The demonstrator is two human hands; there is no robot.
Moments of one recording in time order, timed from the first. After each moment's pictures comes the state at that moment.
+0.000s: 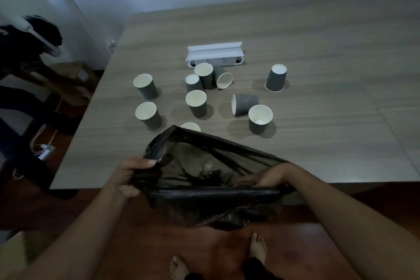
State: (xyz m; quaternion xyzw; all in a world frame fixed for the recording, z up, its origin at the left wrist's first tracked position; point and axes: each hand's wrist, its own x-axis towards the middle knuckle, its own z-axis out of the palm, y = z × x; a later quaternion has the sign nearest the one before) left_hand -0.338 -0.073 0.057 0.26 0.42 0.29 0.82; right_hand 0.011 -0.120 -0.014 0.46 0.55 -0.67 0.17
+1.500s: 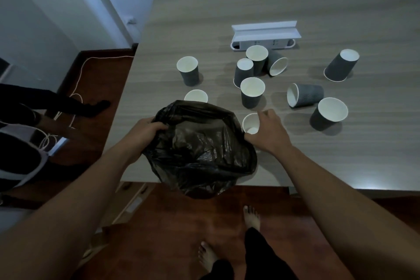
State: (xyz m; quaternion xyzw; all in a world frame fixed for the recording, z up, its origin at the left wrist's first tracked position) left_hand -0.481 0.062 0.052 0.48 0.68 0.17 0.52; right_hand -0.160 0.006 -0.041 0.77 0.58 -0.23 -0.17
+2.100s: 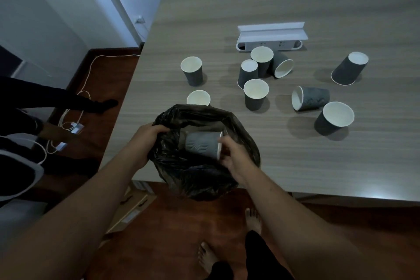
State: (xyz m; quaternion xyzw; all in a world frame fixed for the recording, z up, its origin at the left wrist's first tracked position) left_hand -0.474 0.046 0.041 0.38 0.69 0.24 0.57; right_hand -0.258 -0.019 -0.045 0.54 0.09 -0.71 -0.45
